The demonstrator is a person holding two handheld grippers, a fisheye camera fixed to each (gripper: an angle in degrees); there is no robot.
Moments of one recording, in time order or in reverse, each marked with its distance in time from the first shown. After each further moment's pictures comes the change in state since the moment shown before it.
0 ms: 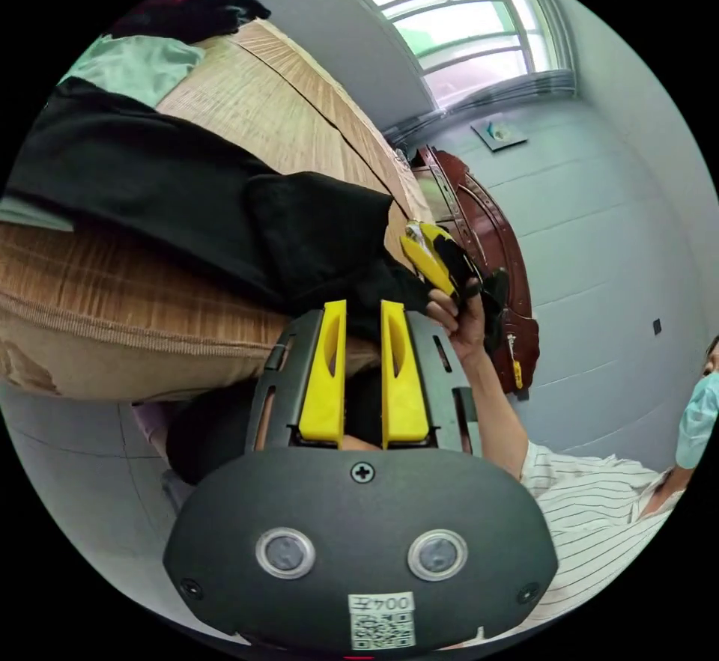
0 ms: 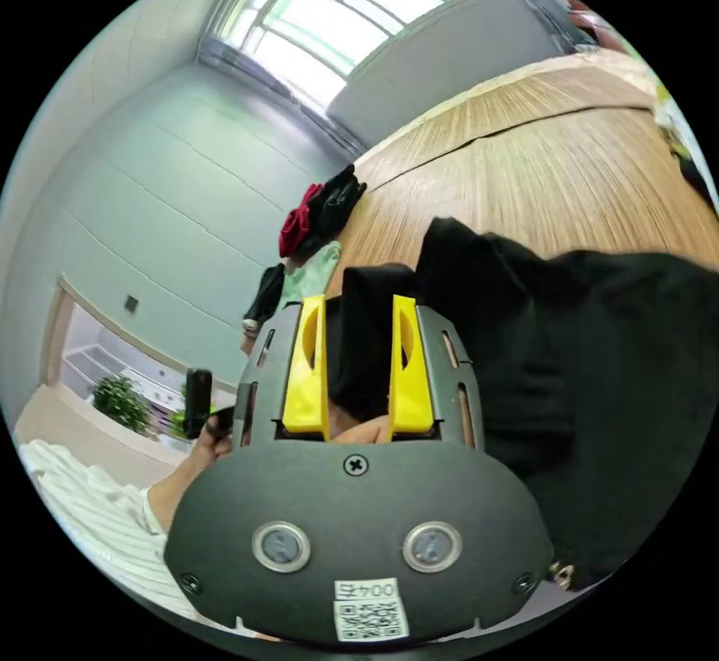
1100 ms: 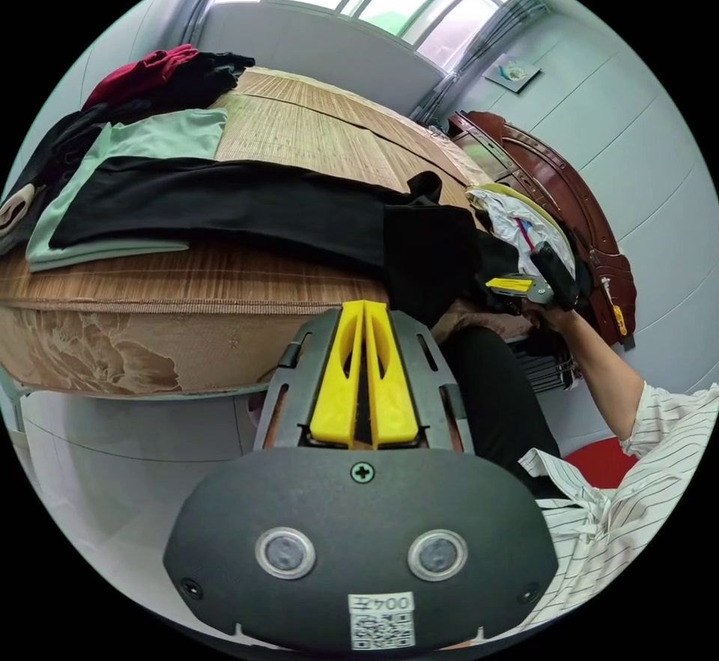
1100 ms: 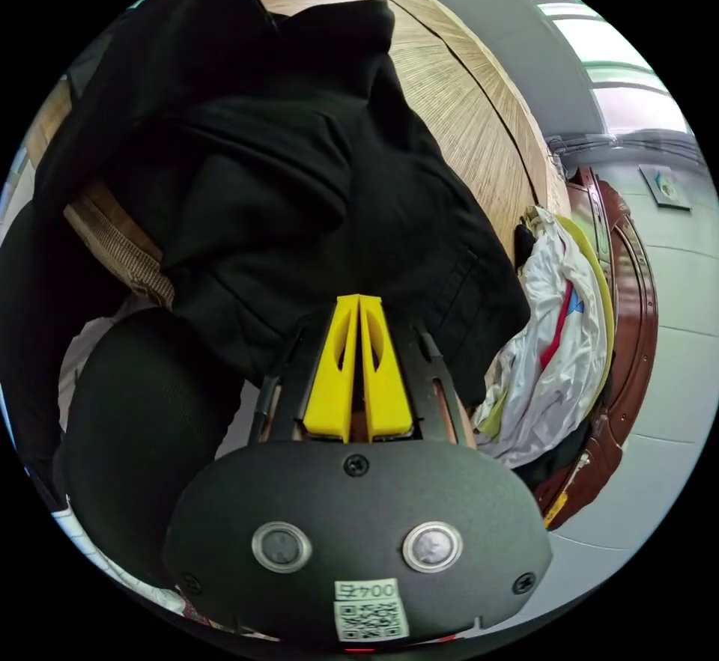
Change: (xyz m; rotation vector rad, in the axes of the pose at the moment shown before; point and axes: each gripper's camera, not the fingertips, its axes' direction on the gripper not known) left arm -0.024 0.110 0.019 -0.018 -0.367 0.227; right arm 0.010 0.153 0.273 -0.677 1.189 -0.489
